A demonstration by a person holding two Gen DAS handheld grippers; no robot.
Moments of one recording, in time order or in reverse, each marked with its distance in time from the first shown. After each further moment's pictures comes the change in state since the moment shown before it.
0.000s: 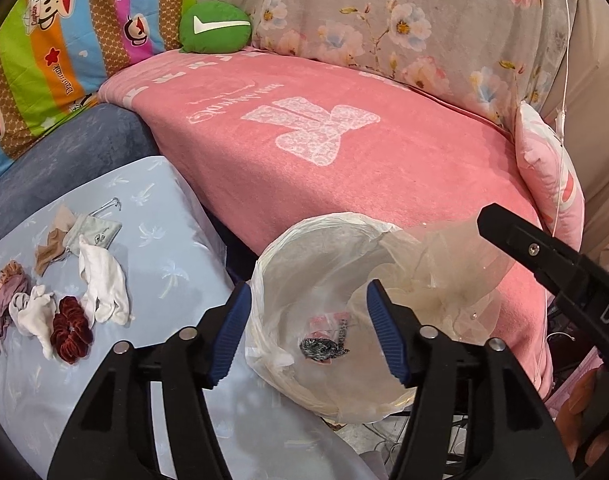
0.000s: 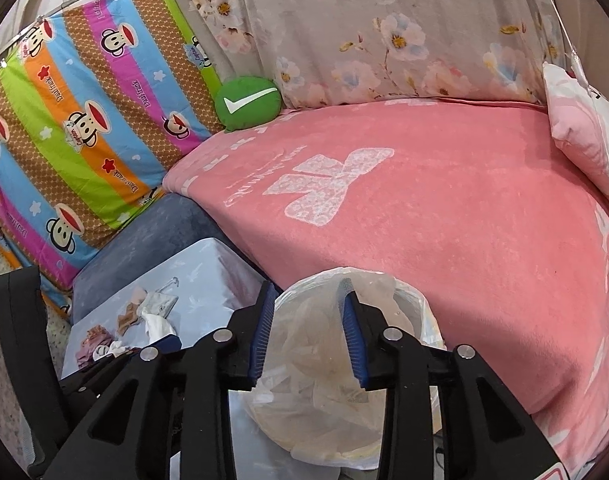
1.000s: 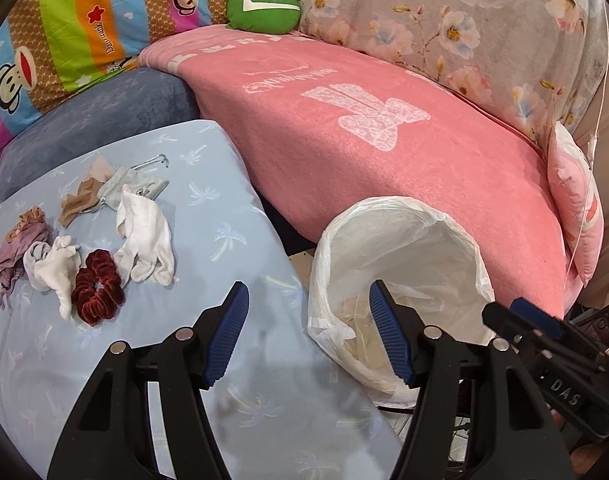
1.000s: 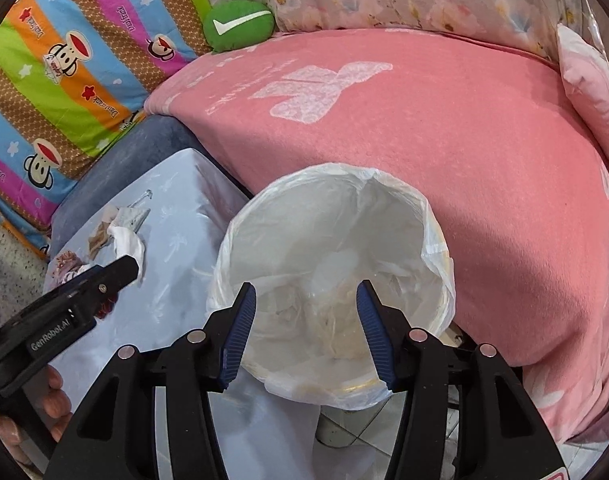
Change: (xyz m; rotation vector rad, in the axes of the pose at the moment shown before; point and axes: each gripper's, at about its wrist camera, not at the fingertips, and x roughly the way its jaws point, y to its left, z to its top) left arm -0.006 0.056 -0.024 -0.130 0.030 0.058; right arm 0.033 0.010 -0.051 -0.073 0.235 -0.060
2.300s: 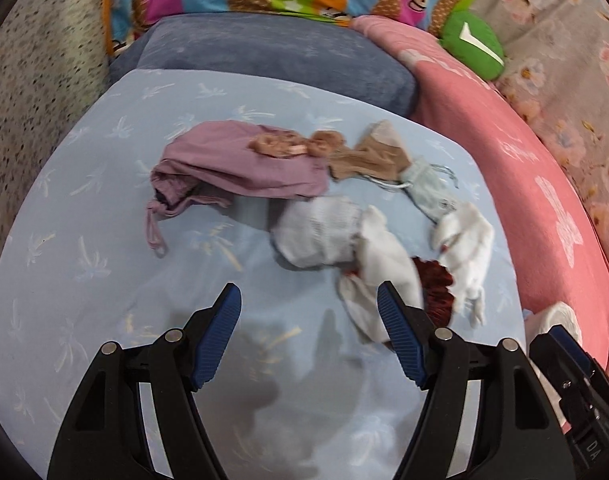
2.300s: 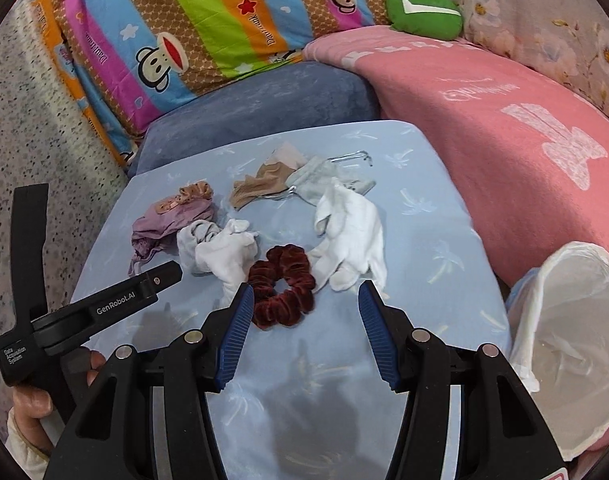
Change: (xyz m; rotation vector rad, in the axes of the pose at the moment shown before) left arm -0.026 0.288 -0.042 -0.504 0.012 0.238; right arm 0.088 0.288 -0.028 -0.394 0.087 0.258
